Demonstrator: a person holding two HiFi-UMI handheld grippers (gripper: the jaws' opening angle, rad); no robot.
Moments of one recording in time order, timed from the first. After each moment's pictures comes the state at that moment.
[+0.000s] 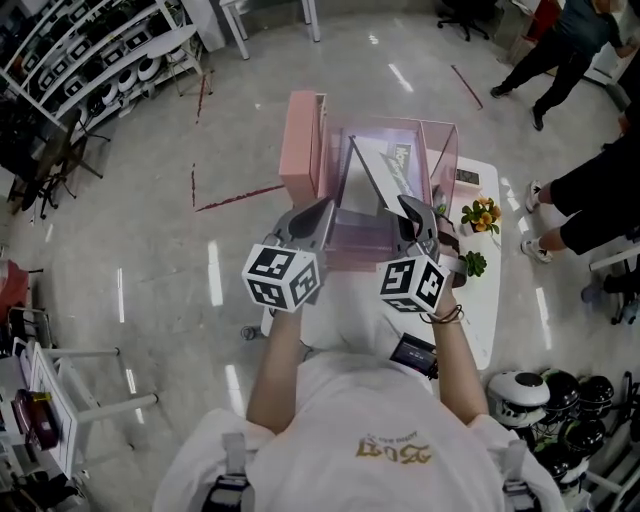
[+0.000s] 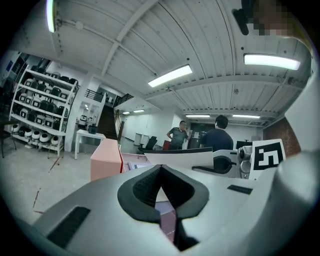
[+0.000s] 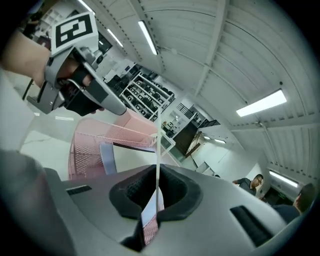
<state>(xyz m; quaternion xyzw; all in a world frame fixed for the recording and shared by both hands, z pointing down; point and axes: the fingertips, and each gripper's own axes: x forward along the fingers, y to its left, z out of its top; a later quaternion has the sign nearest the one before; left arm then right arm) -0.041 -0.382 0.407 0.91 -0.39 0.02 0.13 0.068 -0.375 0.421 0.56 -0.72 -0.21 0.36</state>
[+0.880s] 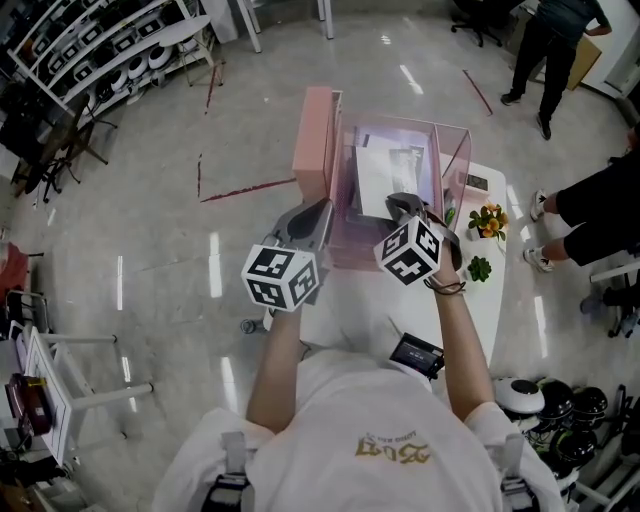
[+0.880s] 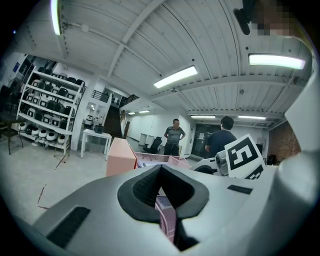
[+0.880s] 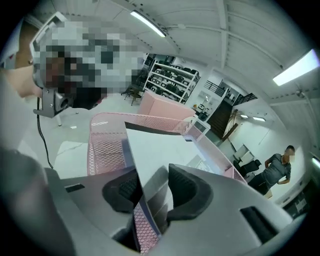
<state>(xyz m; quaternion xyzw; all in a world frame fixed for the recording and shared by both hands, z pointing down) -0.066 -0.382 0.413 0.90 -0.42 0.02 0.14 0.029 -0.398 0.489 0.41 -0.80 -0.06 0.43</state>
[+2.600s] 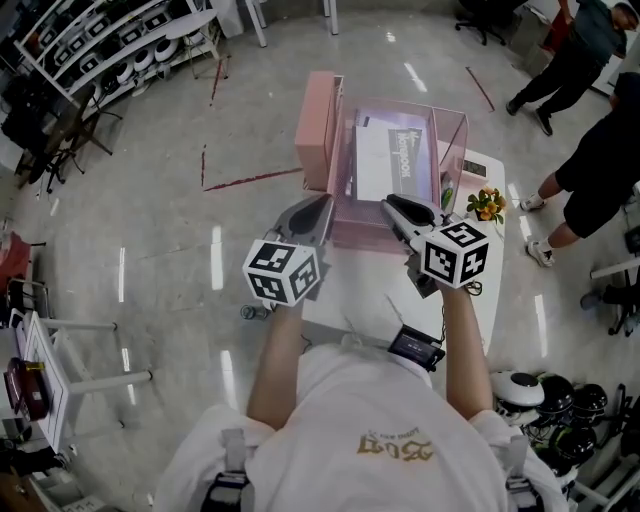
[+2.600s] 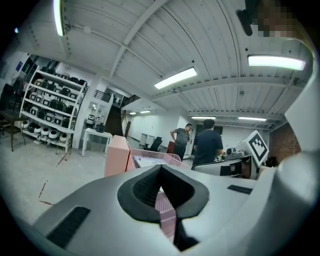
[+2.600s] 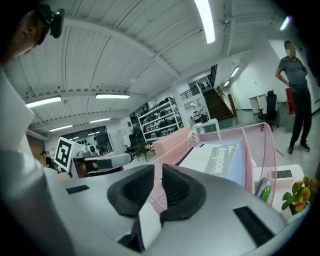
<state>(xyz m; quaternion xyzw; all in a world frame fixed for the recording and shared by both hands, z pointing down) -0.068 -0.329 0.415 0.89 -0.42 0.02 0.15 0.027 -0.325 0.425 0.39 -0.90 0.20 0.05</state>
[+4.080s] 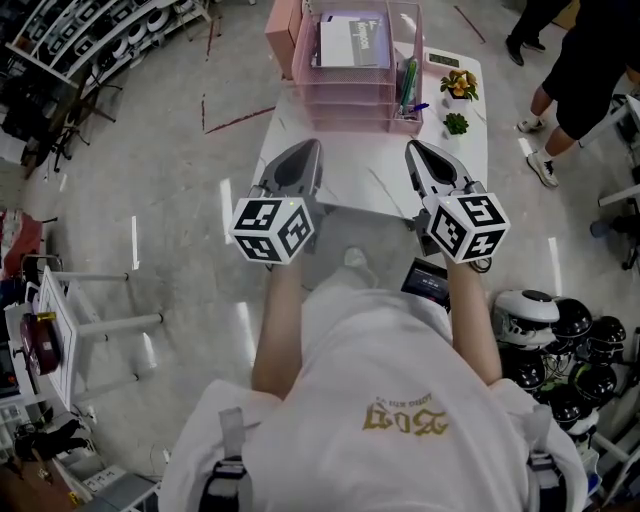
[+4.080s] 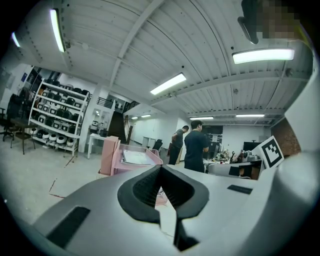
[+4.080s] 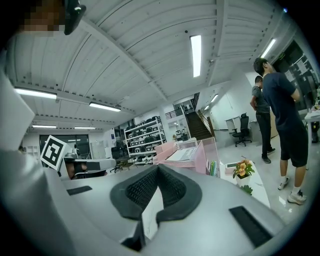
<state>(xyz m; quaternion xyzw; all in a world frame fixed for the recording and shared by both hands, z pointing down) -0.024 -0.100 0.408 0.88 -0.45 0.01 0.12 0.125 -0.082 0.414 0.51 -0.85 0.13 -0.02</state>
